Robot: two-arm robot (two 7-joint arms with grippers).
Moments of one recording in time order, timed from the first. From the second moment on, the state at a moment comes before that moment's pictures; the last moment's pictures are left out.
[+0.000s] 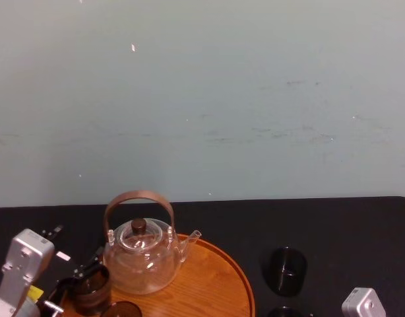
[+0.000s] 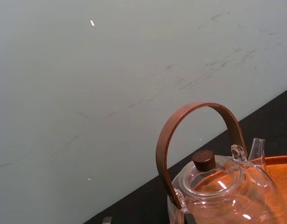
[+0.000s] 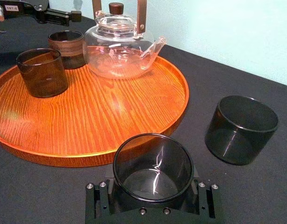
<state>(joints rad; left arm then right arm) -0.19 0.60 0.46 -1.40 -0.25 -0.12 0.03 -0.04 0.51 -0.33 -1.54 0.27 0.03 0.45</state>
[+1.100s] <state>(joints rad) -0.19 0.60 0.46 -1.40 -0.25 -0.12 0.03 -0.03 0.53 -0.35 -1.58 0.29 -0.01 0.50</state>
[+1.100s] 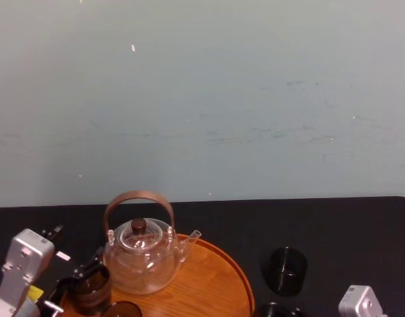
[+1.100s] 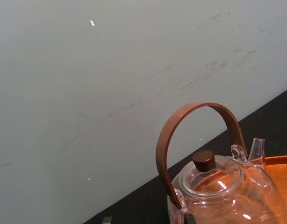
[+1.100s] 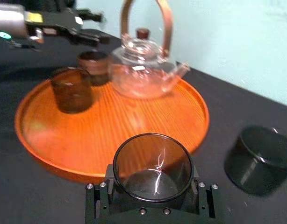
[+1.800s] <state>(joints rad) -0.19 0.60 0.46 -1.40 -0.25 -0.12 0.03 0.08 0.48 -0.51 -1.62 0.26 0.01 0.56</state>
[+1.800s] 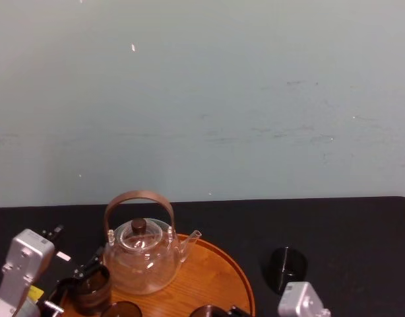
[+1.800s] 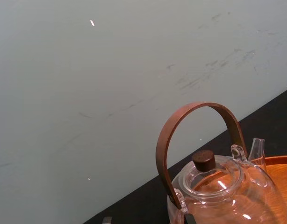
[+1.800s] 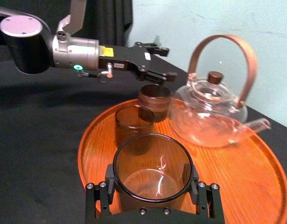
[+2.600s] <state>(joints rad) -0.19 0.60 0.46 -1.40 -0.25 -0.12 0.03 0.20 0.41 -0.60 -1.46 0.26 0.00 0.58</state>
